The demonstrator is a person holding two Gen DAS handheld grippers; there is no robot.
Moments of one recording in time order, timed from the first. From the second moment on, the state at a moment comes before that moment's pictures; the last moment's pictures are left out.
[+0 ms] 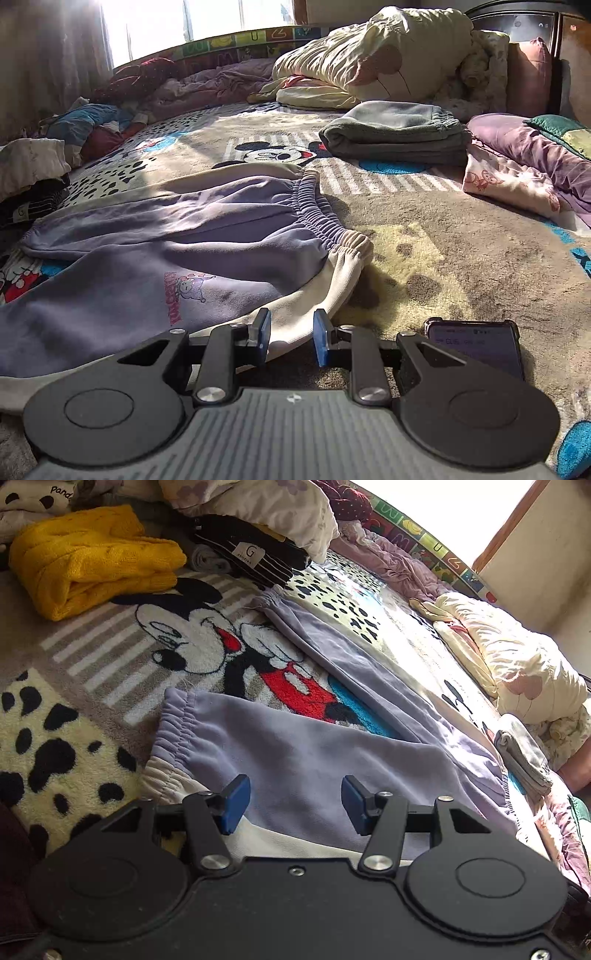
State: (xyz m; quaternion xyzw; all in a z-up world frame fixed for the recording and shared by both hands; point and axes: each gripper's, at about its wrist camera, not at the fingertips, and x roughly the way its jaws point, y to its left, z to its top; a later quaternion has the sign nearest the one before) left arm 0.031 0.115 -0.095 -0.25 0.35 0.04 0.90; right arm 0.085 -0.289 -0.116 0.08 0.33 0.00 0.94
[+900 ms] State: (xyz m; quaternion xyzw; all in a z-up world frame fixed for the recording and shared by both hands) left arm -0.008 0.094 -0.131 0.32 0.37 -0.03 0.87; right arm 0.096 -0.274 -0.105 -0.39 0.32 0.13 0.85
